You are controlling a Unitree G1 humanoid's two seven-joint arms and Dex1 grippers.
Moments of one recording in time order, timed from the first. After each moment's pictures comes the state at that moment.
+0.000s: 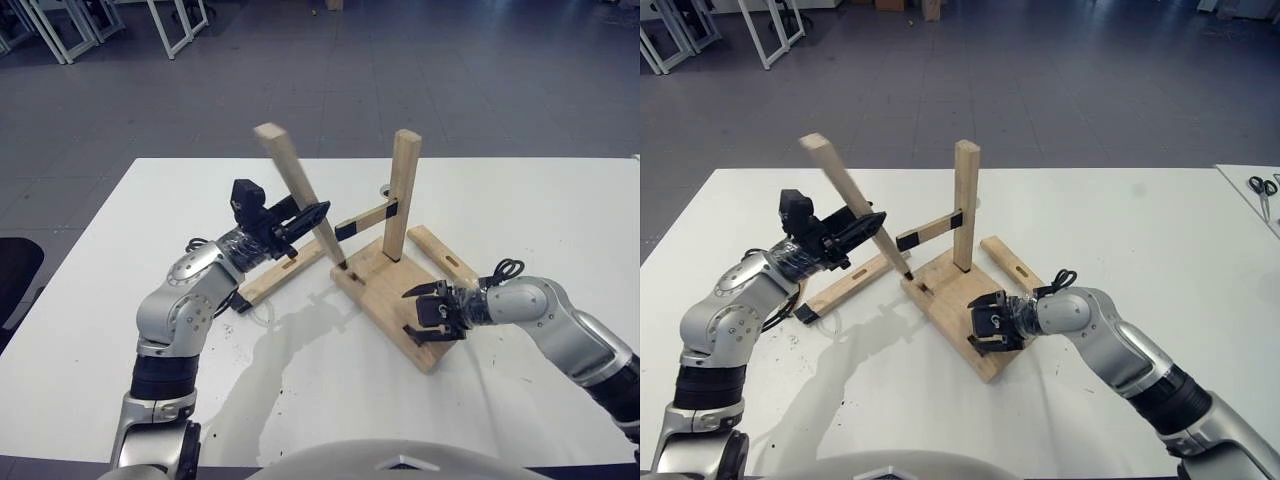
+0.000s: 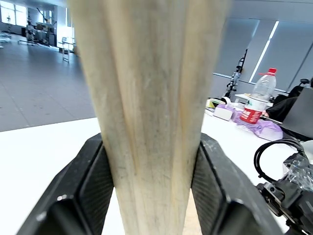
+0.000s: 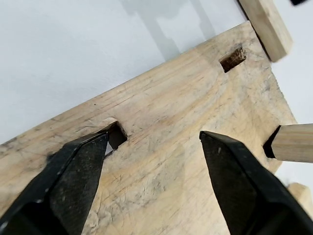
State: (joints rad) left arm -0.23 0.40 0.04 -0.21 -0.72 0.51 -0.60; right arm -0.25 -0.88 0.54 -0.33 -0.09 0.20 1.02
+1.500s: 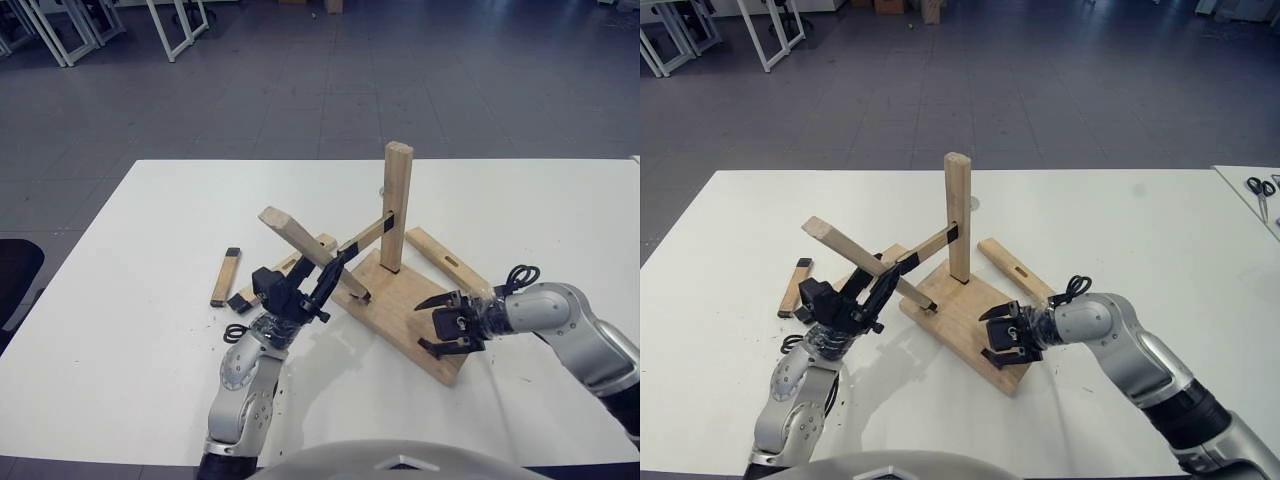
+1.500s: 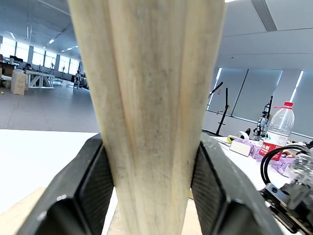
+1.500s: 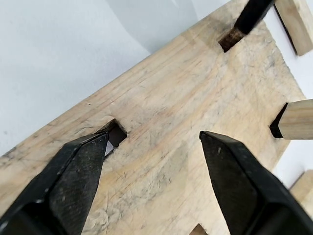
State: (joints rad) left arm 0.24 0.07 -0.14 -0.29 -0.45 -0.07 -0.55; right arm -0.16 -0.88 0.43 -0.35 -0.12 0.15 1.13
